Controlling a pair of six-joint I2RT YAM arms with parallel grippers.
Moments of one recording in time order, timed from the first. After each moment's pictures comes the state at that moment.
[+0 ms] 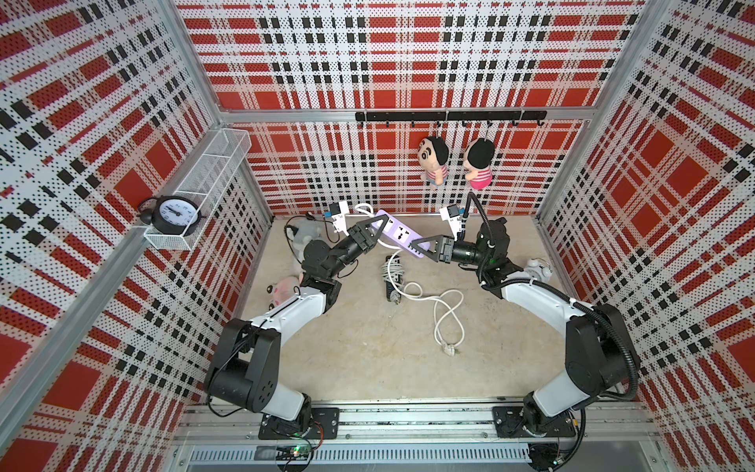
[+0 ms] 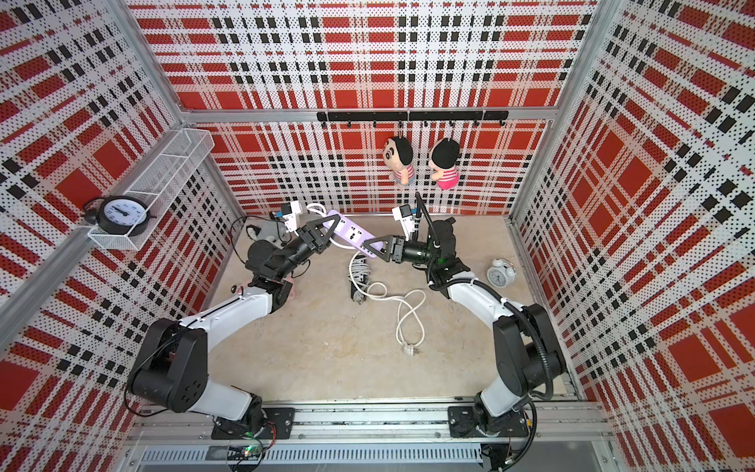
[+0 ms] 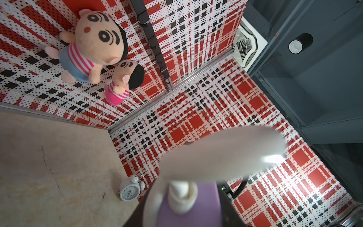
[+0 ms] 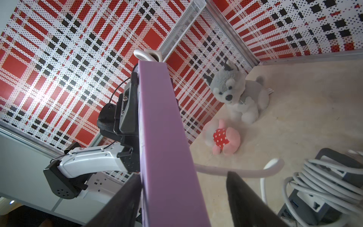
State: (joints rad) left arm -0.32 1.50 0.89 1.02 0.57 -1.28; right arm 0.40 1.59 1.08 0.56 -0.93 0.85
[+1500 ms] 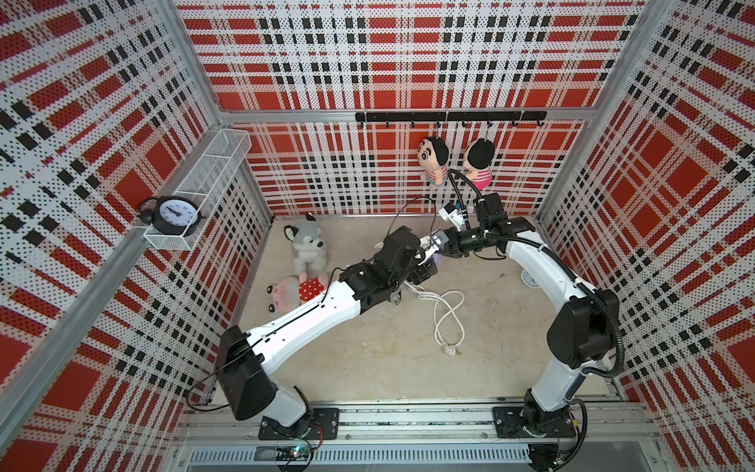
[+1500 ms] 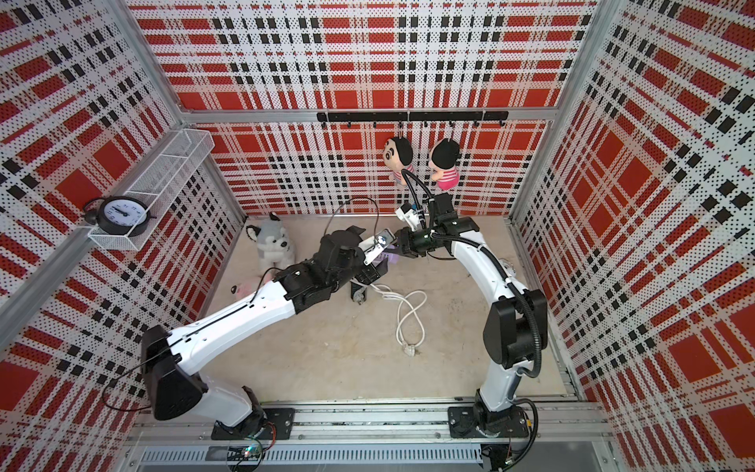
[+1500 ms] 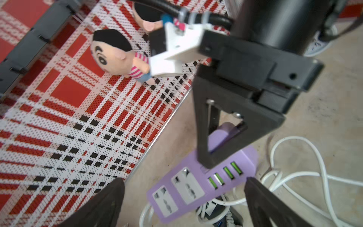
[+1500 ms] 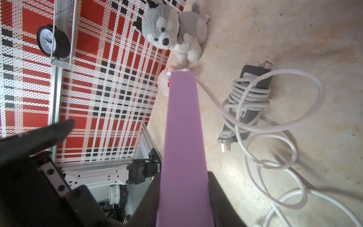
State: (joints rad) left arm -0.86 1.55 1.42 -0.34 -0.34 0.52; right arm 0.30 1.78 1.69 -0.80 -0.92 0.27
